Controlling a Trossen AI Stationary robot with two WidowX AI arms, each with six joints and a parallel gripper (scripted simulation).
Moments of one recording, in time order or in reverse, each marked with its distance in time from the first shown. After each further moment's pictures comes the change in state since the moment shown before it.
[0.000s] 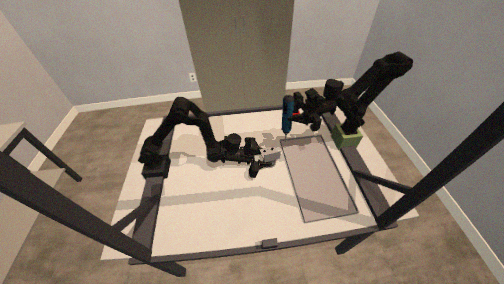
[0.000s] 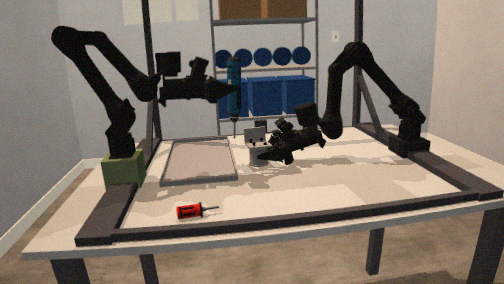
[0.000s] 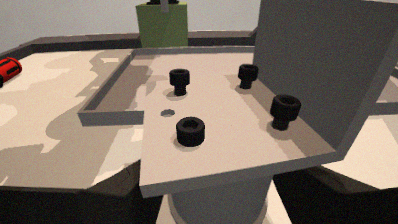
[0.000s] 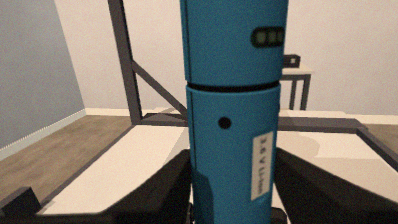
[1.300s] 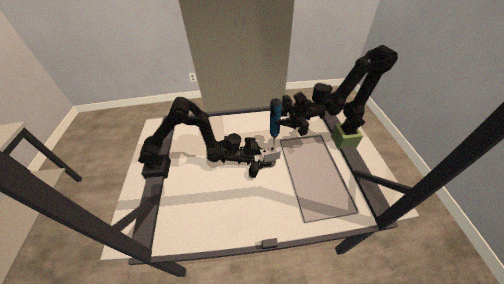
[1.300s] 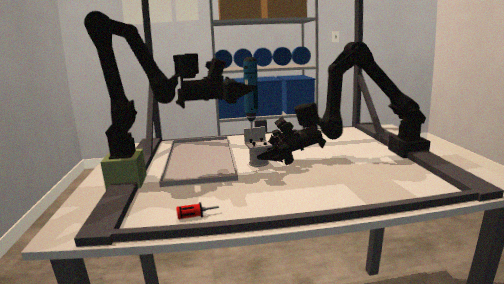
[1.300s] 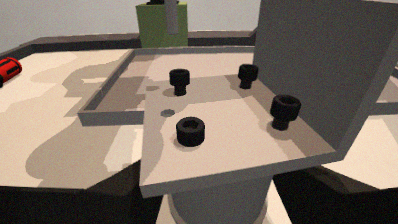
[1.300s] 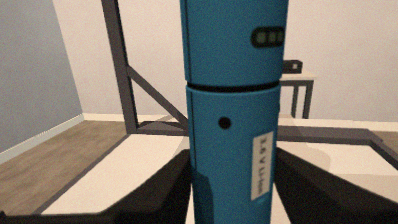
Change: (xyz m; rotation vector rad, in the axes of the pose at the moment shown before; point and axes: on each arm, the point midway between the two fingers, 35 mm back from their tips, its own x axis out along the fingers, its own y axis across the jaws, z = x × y) left arm 0.000 0.000 0.000 0.000 0.000 0.000; right arm 0.050 0.001 -0.002 -0.003 -0.024 0.000
